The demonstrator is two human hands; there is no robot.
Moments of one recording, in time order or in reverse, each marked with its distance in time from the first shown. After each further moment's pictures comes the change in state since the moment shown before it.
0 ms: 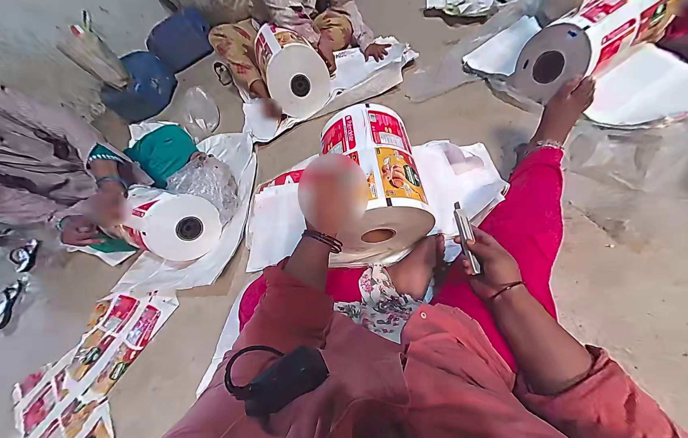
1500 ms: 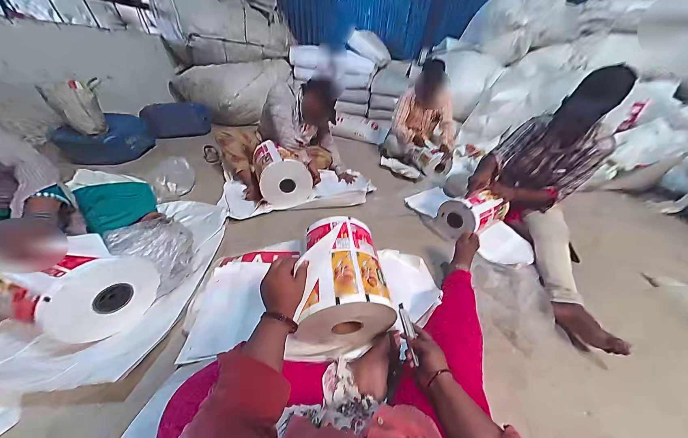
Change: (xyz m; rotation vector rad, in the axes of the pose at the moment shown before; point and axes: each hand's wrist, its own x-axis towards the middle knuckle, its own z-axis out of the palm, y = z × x) left_hand 0.020 -0.044 -0.036 0.034 0.231 0.048; right_hand 0.015 0.019 0.025 -0.186 0.070 -0.062
